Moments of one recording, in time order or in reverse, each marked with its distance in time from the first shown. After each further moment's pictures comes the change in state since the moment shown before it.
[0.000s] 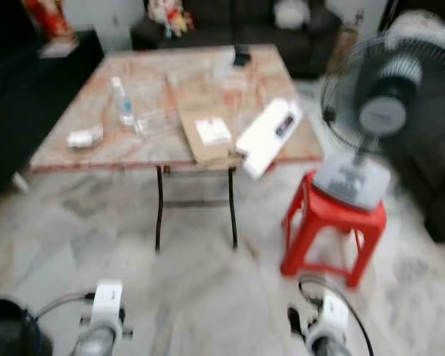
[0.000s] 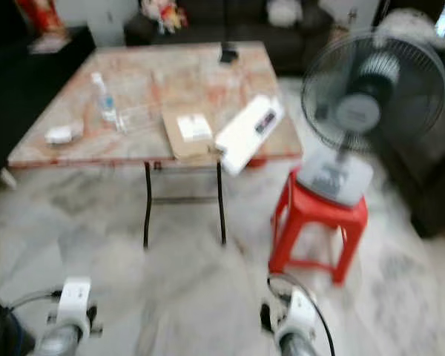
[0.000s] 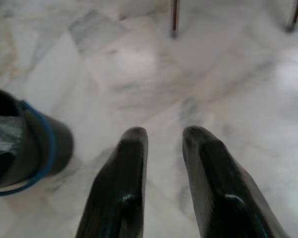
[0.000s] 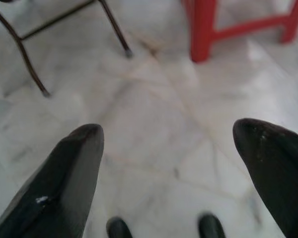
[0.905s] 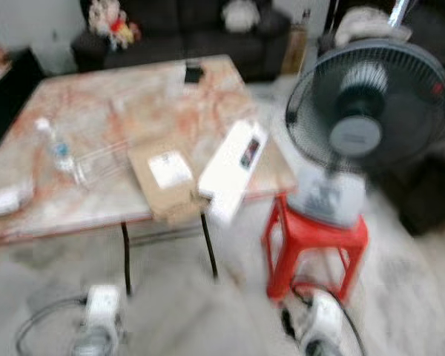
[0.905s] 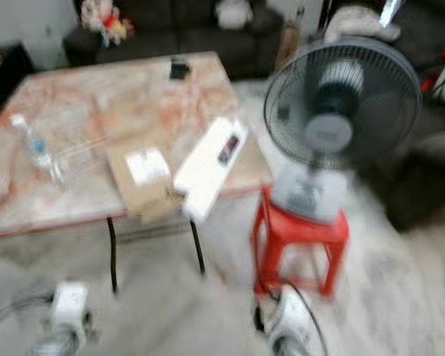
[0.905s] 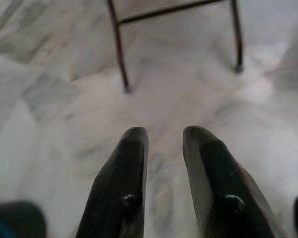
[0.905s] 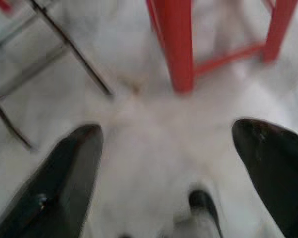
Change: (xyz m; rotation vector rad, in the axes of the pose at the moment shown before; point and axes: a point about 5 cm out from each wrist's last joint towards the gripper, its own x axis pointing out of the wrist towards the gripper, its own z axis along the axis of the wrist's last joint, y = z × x) left arm 0.001 -0.017 0.003 -0.002 -0.004 -0.068; right arm -0.002 -0.006 -0.005 -0.004 0.012 -0.019
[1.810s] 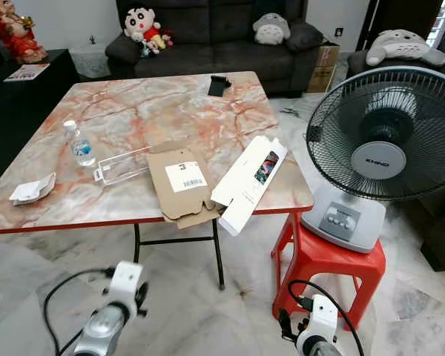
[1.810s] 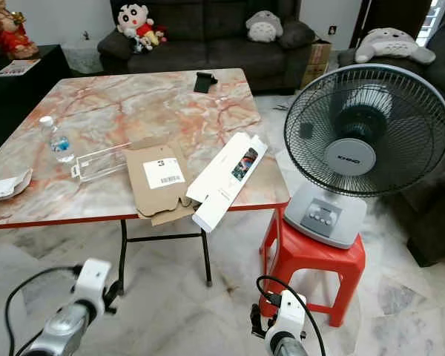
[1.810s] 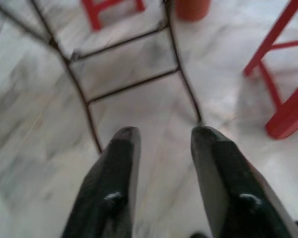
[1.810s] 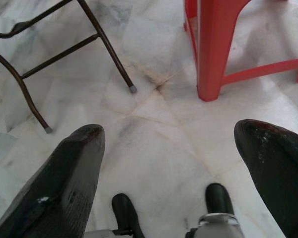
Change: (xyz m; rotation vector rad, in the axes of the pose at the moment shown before) left arm 0.005 -0.023 0.061 0.176 -0.283 -0.255; right arm 0.000 0.013 -0.009 -0.031 0.032 0.046
